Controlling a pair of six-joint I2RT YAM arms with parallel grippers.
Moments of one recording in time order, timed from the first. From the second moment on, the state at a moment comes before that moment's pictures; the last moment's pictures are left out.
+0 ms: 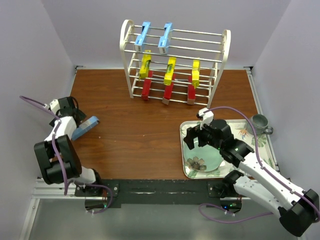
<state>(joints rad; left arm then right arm) 0.35 1.44 0.83 -0.30 -0.40 -0.55 0.63 0.79 0.58 -0.35 -0.02 0.19</state>
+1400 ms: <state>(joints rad) -0.30 1.22 0.63 -0.45 -0.04 -0.70 0.63 0.81 0.58 -0.32 -0.03 0.21</state>
